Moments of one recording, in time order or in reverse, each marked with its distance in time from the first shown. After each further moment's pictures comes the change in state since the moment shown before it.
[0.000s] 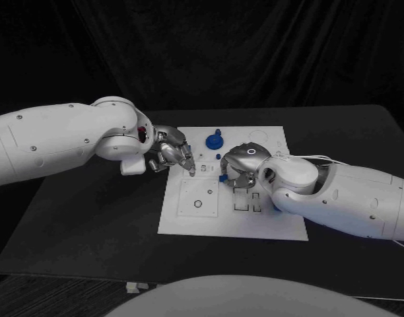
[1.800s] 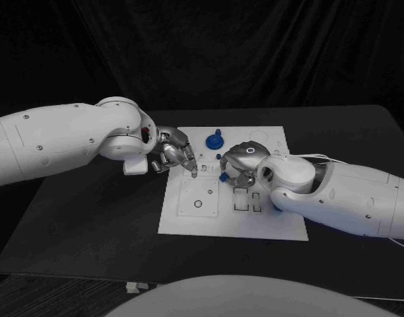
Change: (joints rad) left arm -0.005 0.021 0.000 -0.019 0.000 0.019 0.007; left_hand -0.004 0.020 0.012 0.012 0.004 0.000 0.000 0.000 -0.013 0.003 0.002 -0.008 0.000 0.004 0.004 0.000 0.000 0.000 -0.011 0.004 -0.014 0.001; right arm 0.000 0.016 0.002 -0.022 -0.032 0.016 -0.024; right_hand -0.002 -0.002 0.037 -0.057 -0.095 -0.052 -0.002 -0.096 -0.051 0.002 -0.009 -0.004 0.001 0.000 -0.007 -0.004 0.000 0.001 -0.004 0.000 -0.008 0.000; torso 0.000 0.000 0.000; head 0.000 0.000
